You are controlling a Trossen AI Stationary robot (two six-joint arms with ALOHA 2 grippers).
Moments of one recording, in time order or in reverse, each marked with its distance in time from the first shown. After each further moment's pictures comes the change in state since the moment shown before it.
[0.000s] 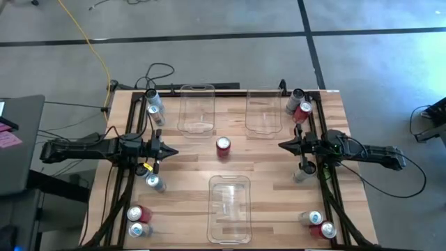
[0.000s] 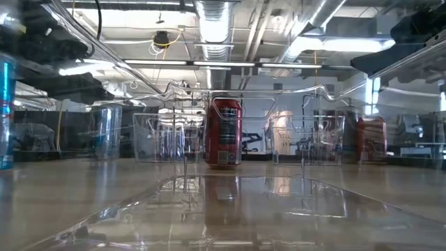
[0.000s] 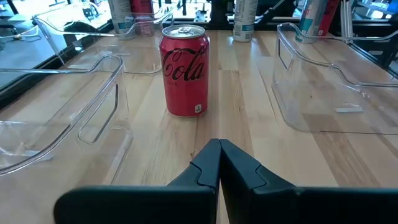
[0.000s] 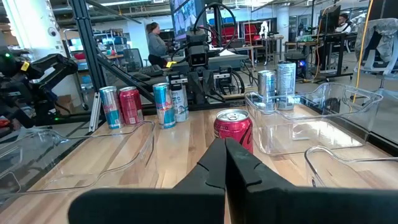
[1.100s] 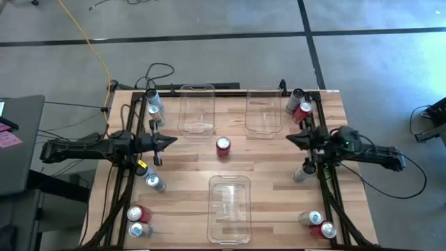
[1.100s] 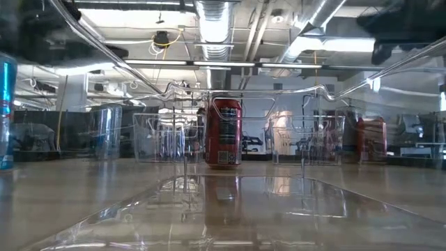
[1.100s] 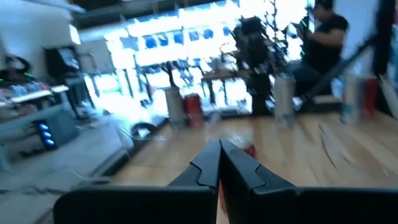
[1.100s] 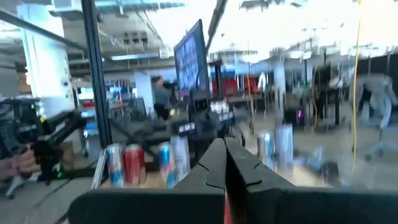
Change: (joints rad) left arm 0.000 -0.001 -0.002 0.390 -0.160 0.152; right arm -0.018 0.000 0.104 0.146 0.001 -0.001
